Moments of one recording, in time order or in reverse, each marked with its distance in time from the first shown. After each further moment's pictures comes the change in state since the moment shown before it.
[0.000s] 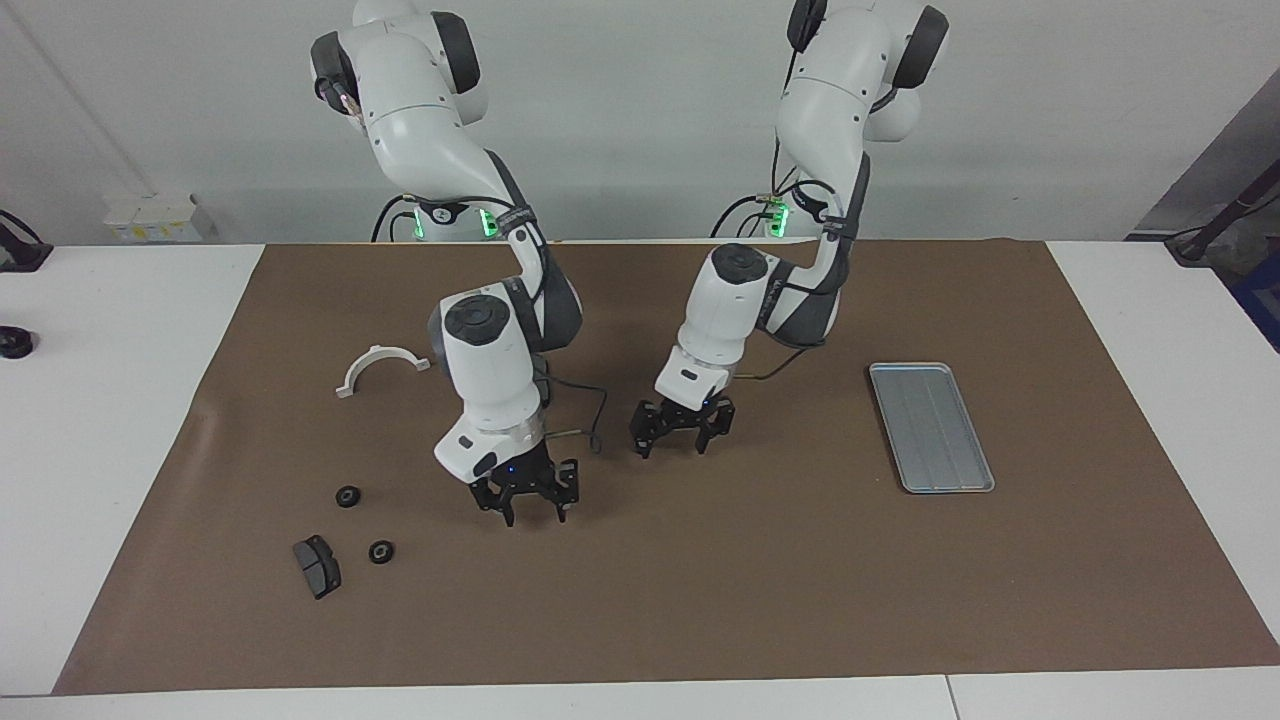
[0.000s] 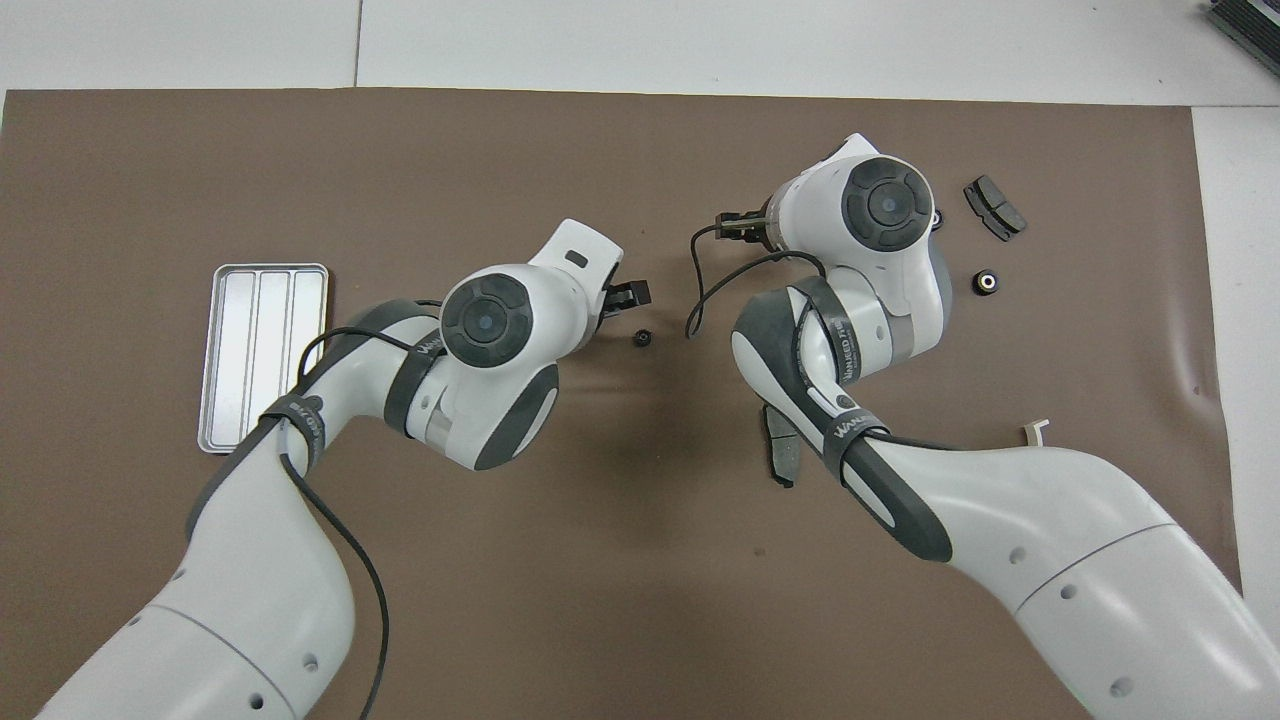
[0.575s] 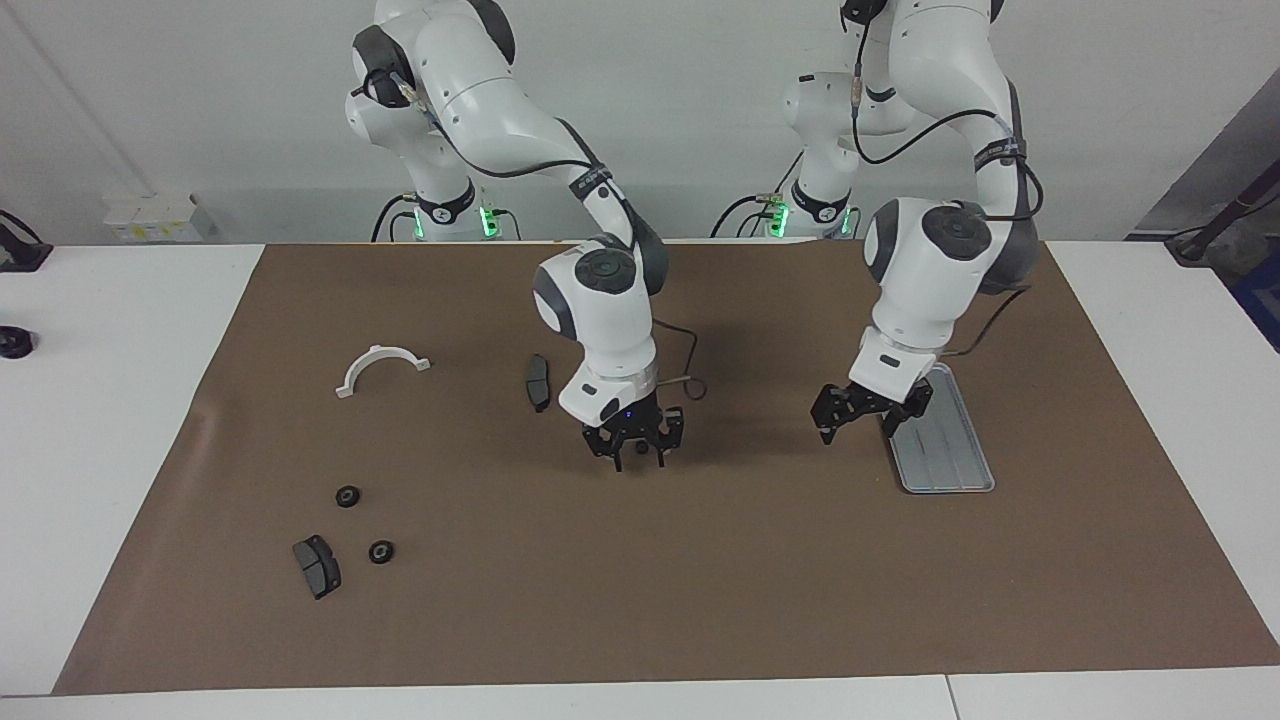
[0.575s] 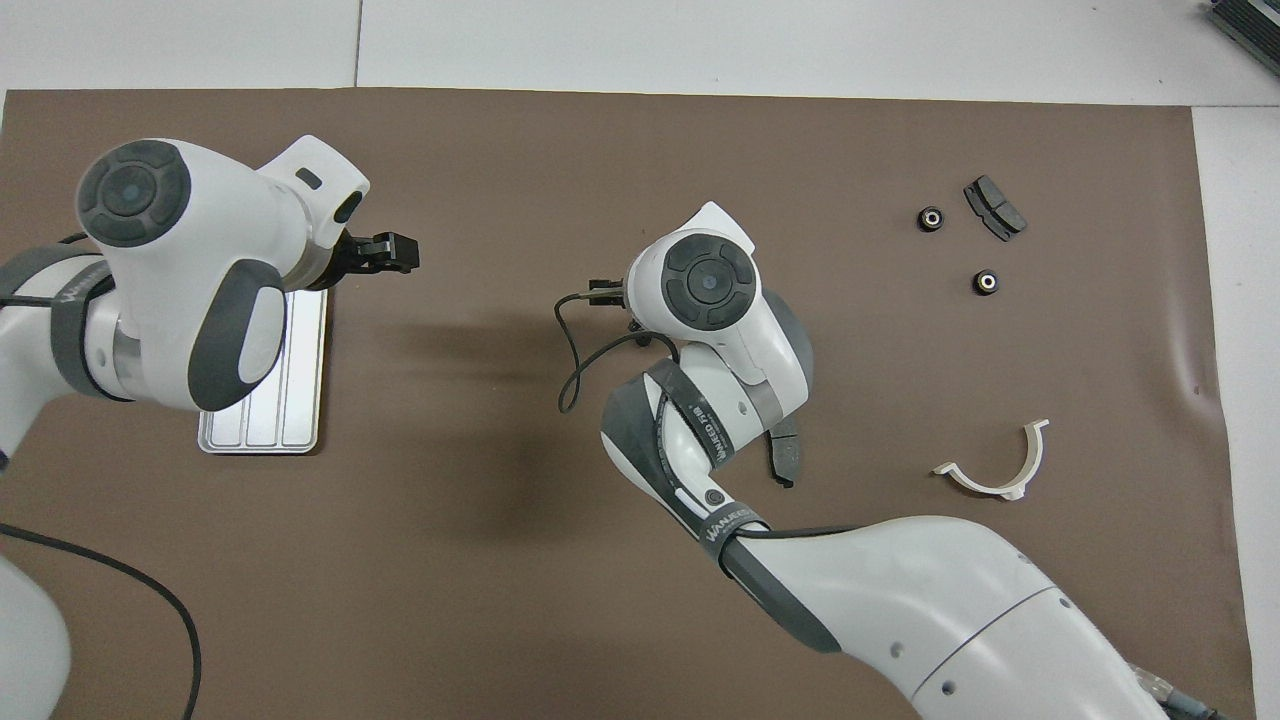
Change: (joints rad) left arm 0.336 -0.180 0.002 -0.006 -0.008 -0.341 0.504; right arm 0.211 -0.019 0.000 -0.006 0.000 -0.060 0.186
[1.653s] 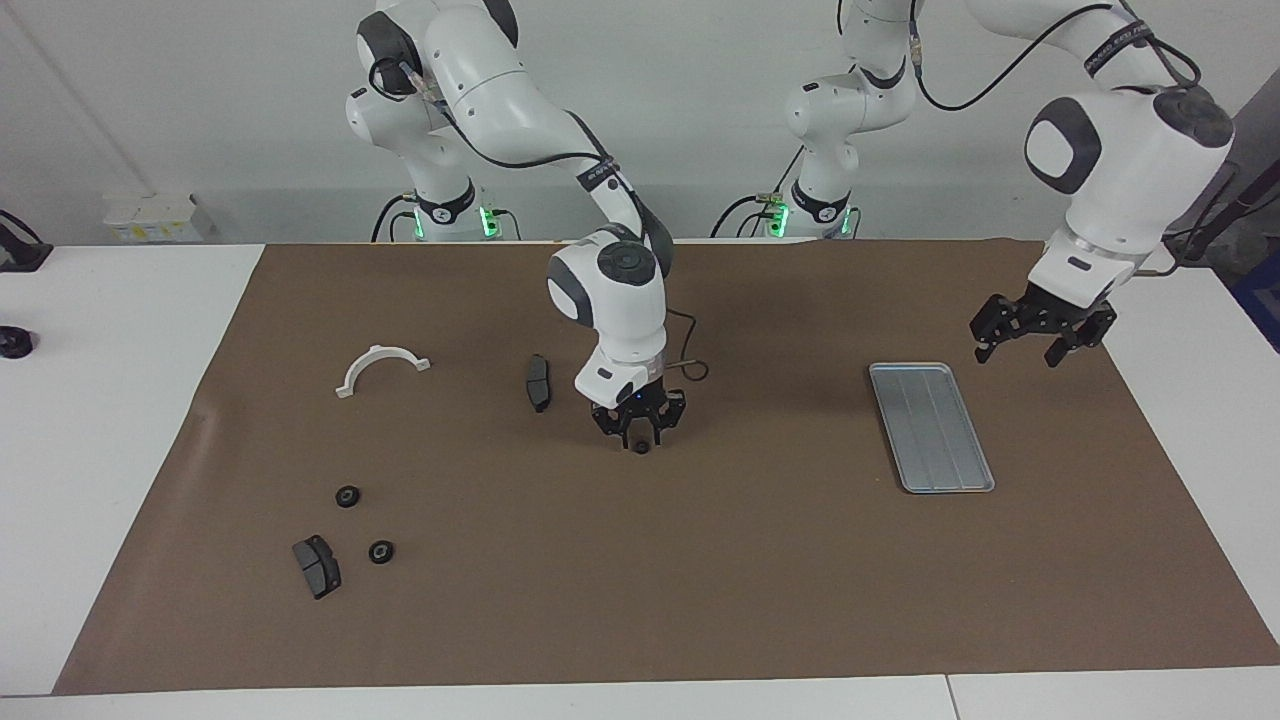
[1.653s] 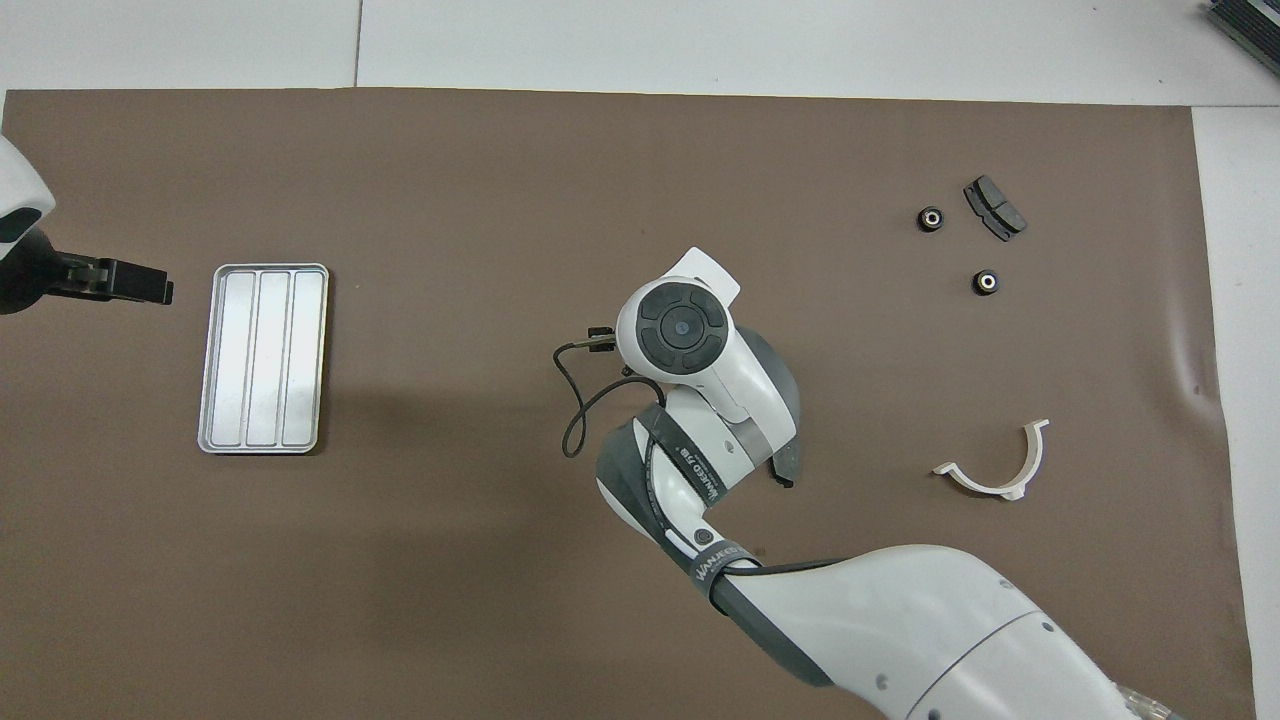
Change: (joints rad) left arm 0.252 -0.228 0.002 0.058 -0.044 -0.328 0.404; right arm 0.027 -0.042 -0.005 -0.117 -0.033 -0.004 0.001
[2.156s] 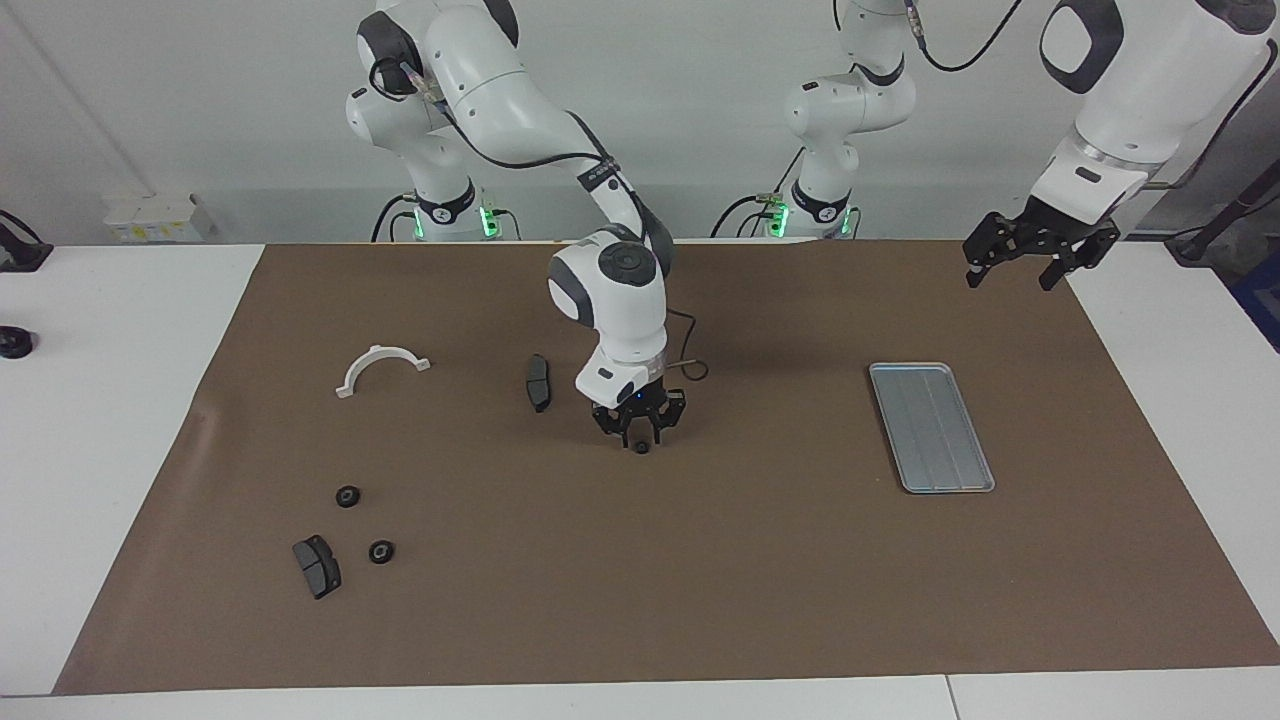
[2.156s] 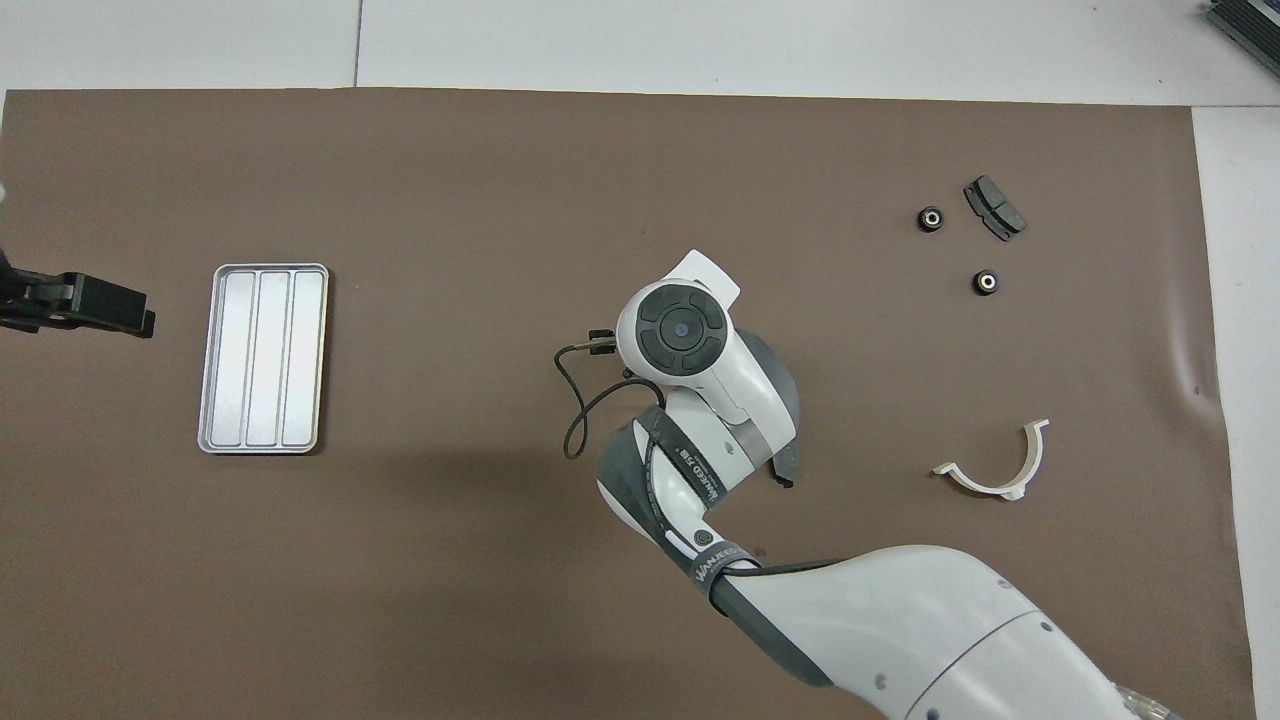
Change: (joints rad) left arm -0.053 -0.031 -0.024 0.141 0.010 -0.285 -0.128; right arm 0.000 0.000 0.000 -0.008 0.000 0.000 0.000
